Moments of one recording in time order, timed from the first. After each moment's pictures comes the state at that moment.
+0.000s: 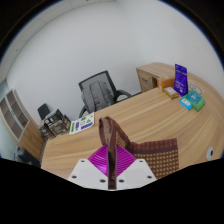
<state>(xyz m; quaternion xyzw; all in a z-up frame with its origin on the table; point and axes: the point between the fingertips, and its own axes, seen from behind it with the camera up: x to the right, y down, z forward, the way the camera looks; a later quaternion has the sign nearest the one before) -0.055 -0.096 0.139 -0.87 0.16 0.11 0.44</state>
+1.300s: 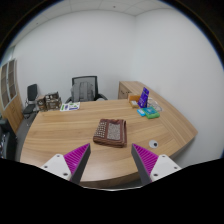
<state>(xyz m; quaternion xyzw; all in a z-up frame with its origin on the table) -0.017 -0.387 0.240 -0.88 0.10 -0.09 0.46</state>
